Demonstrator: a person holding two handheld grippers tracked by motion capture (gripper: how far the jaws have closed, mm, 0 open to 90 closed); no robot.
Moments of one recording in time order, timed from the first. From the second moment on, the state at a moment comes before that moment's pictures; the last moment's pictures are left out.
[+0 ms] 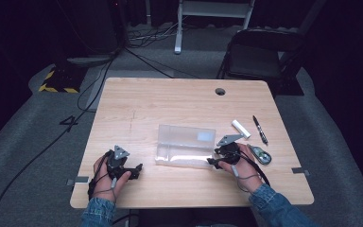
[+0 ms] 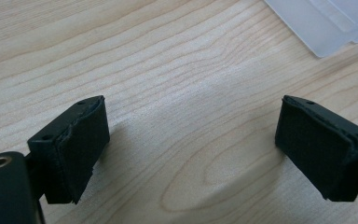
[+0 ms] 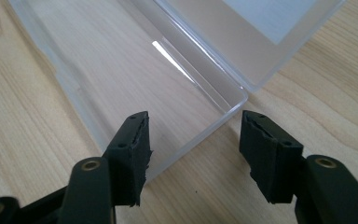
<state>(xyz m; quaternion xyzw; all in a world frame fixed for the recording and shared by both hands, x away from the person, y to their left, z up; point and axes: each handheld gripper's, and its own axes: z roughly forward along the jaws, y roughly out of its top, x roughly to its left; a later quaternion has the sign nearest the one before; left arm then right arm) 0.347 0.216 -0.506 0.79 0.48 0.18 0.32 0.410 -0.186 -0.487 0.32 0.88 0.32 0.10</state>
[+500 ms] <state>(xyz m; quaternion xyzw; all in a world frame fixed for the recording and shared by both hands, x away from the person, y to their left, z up) 0.357 0.216 -0.506 0.80 0.47 0.17 0.32 0.387 -0.208 -0.481 0.31 0.90 0.28 0.10</state>
